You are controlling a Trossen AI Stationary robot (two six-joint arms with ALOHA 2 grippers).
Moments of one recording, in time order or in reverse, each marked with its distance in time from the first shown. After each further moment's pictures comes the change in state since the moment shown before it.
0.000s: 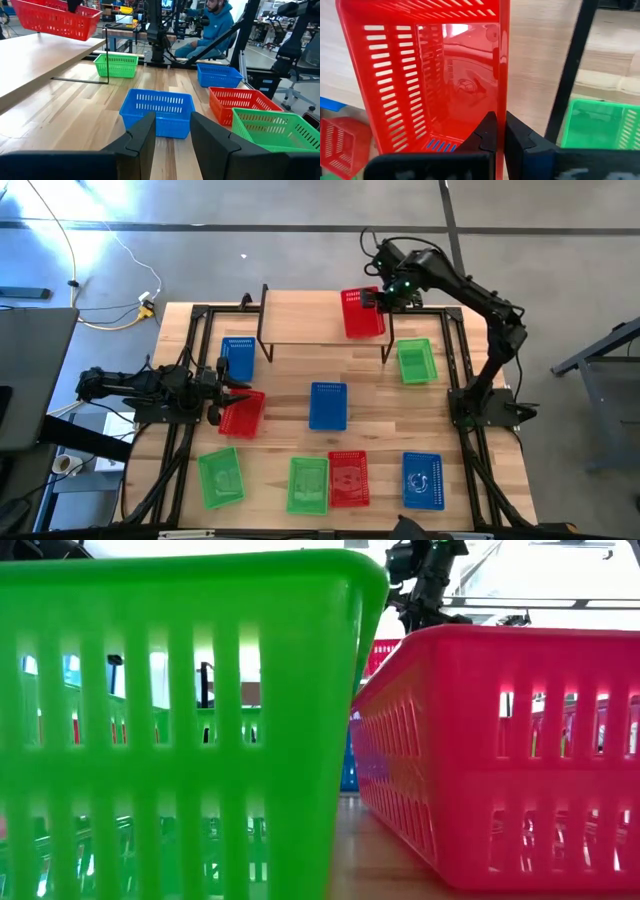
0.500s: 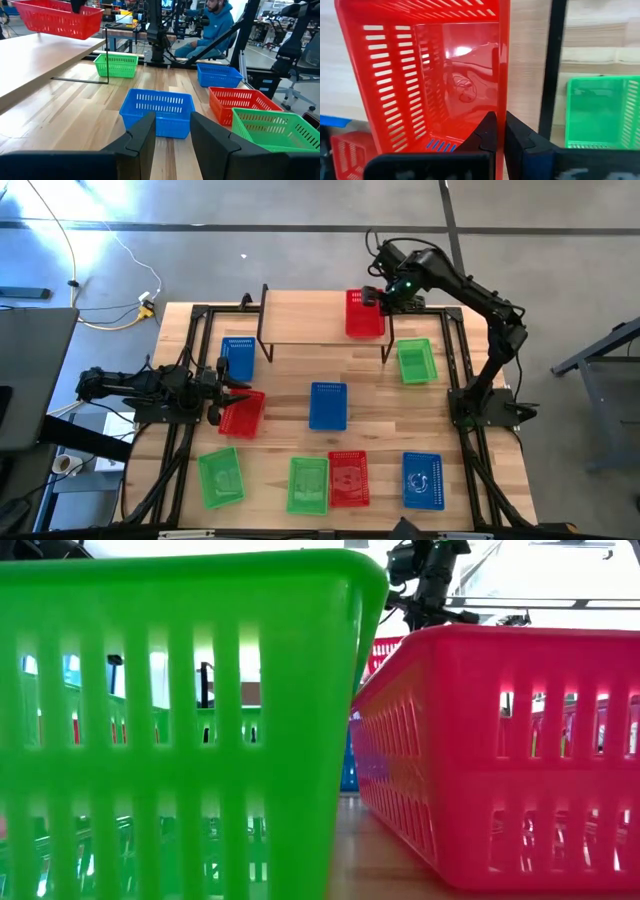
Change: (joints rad) left arm 0.000 0.000 0.000 0.000 0.000 0.000; right arm 0.002 -0.001 0.000 -0.044 -0.002 0.154
